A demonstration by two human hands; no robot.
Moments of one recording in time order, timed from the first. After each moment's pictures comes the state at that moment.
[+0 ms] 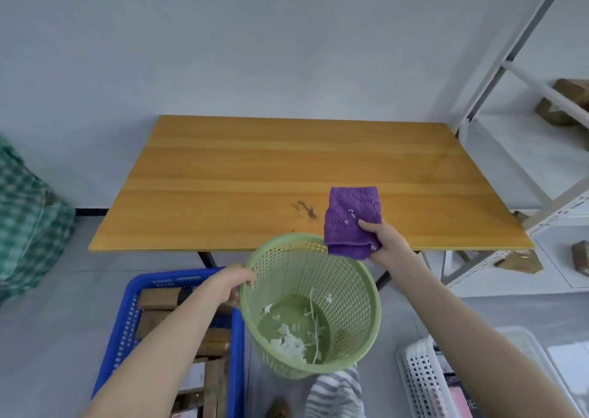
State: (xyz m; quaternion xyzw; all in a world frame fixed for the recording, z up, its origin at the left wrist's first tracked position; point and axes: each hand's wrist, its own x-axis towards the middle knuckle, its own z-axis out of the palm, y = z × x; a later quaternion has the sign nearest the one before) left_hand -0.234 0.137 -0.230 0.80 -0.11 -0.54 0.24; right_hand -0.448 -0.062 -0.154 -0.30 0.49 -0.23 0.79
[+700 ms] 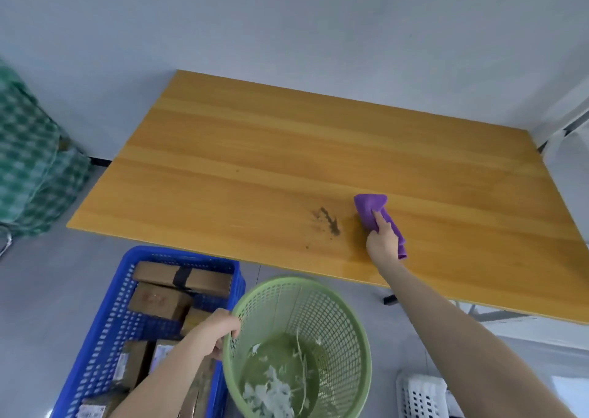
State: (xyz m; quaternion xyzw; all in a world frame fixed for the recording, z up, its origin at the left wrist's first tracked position) left_hand -0.224 0.143 -0.348 0.81 0.00 -0.57 0.15; right_hand -0.352 -0.167 -0.285 -0.71 0.56 -0.11 0.40
